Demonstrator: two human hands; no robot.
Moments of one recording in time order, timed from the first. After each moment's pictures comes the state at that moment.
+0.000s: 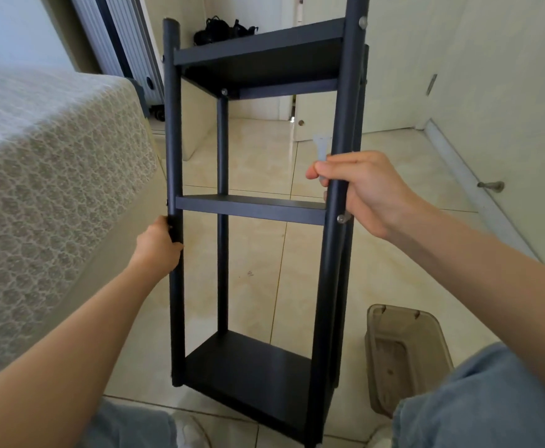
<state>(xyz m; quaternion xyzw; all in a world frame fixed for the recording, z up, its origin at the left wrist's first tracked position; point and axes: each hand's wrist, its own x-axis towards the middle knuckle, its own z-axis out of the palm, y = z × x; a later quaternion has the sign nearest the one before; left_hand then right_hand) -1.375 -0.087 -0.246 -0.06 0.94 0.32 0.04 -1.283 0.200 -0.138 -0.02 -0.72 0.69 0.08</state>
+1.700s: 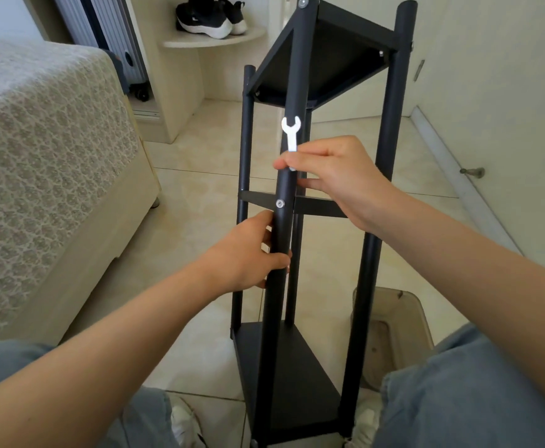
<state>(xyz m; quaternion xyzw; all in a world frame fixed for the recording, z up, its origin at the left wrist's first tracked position) -1.279 0.015 -0.201 0.20 0.83 0.45 0.26 -1.273 0.176 -0.142 -0.01 -0.82 0.57 0.07</state>
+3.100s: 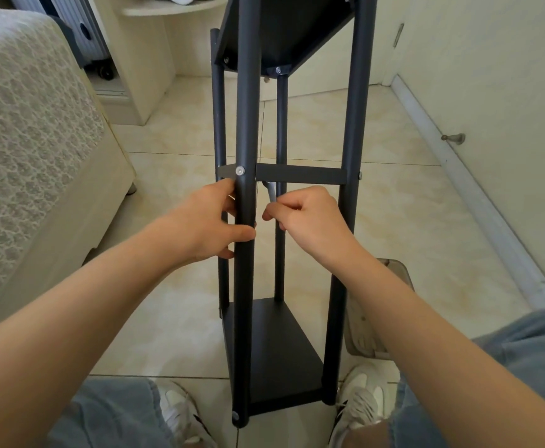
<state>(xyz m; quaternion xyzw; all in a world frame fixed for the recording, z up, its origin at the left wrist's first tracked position) -1.285 0.006 -0.194 0.18 0.87 0.39 0.23 -1.236 0.157 -0.223 -0.12 -0.87 0.47 0.08</state>
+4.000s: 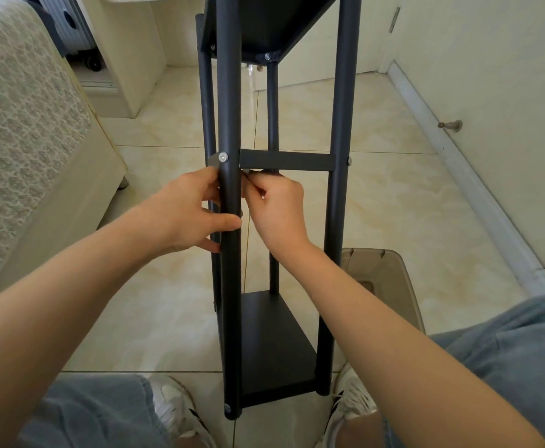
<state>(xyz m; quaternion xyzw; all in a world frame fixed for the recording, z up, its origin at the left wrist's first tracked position) -1.285 0.004 -0.190 0.17 0.86 0.42 0.23 -1.270 0.137 -0.261 -0.07 -0.84 0.45 0.29</state>
